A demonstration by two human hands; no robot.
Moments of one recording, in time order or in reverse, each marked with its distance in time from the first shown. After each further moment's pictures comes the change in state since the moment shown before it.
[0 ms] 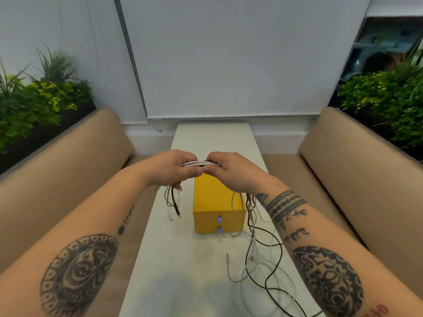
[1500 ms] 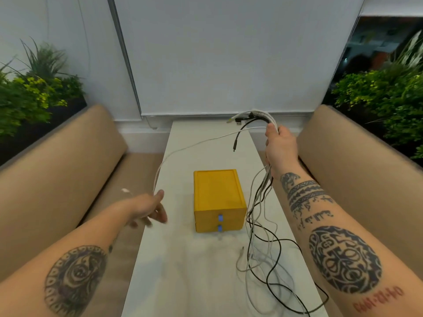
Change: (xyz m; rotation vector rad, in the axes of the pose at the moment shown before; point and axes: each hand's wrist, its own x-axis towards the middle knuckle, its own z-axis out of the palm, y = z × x) left_hand -0.022 -0.121 0.039 -0.195 -0.219 -0.688; right_hand 0.022 0.067 -0.027 0.638 0.845 0.454
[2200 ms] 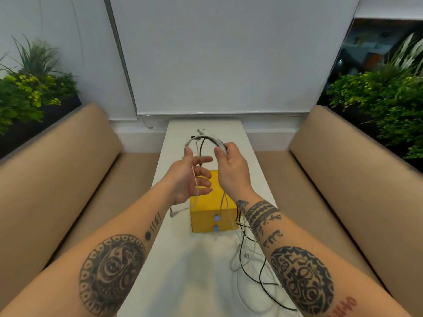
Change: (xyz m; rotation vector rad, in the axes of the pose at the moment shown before) left_hand -0.017 0.121 0.042 -0.945 -0.061 0.458; right_hand -0.075 0.016 0.060 -0.202 -0.240 -0.243
